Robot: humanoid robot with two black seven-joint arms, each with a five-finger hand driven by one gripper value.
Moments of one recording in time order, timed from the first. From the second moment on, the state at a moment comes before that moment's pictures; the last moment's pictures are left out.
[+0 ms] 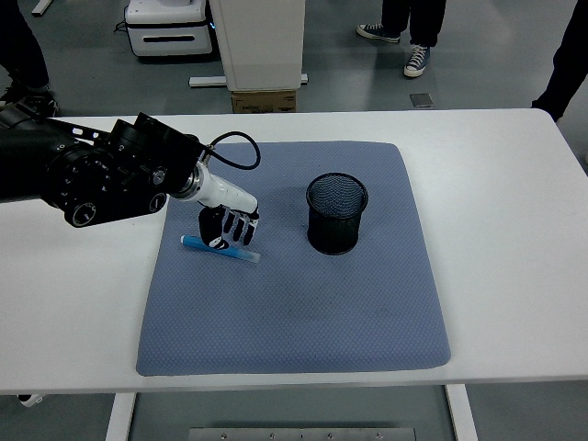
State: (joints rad) left arm -1.66 0.21 0.69 -1.04 0.92 -0.25 -0.09; right arm 0.01 0.00 0.22 0.21 -0.12 0.05 0.15
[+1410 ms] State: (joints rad) left arm -1.64 0.21 0.71 -1.07 0.98 -0.23 -0.08; right arm 0.01 0.00 0.22 0.21 -0.12 0.05 0.15
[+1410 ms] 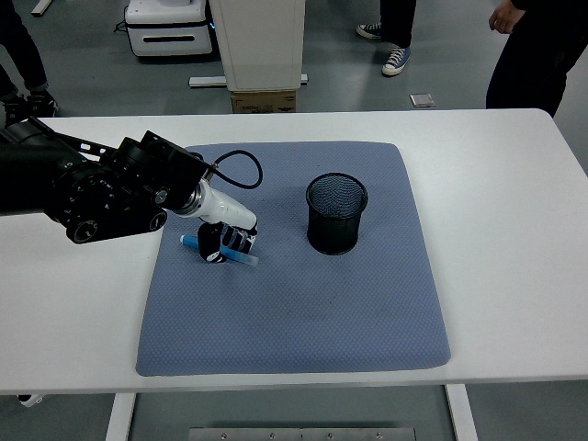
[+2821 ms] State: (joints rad) left arm -1.68 0.22 0.65 -1.04 0.96 -0.23 -0.08; right arm 0.01 0.00 0.22 0.21 -0.12 0.05 0.15
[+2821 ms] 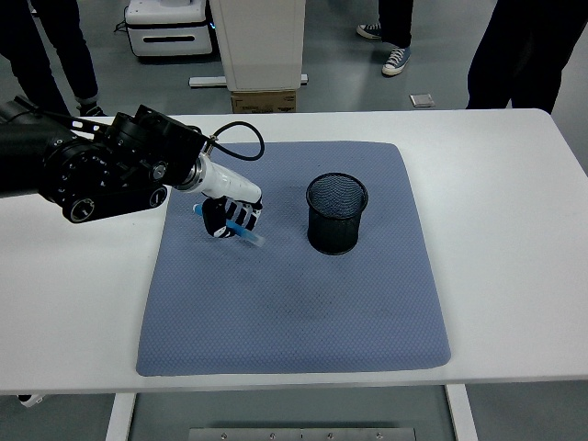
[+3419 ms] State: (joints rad) left arm -1.76 0.22 0.55 -1.04 0.85 -0.24 -0.09; right arm 0.01 0.00 0.22 0.21 -0.12 0.05 0.15
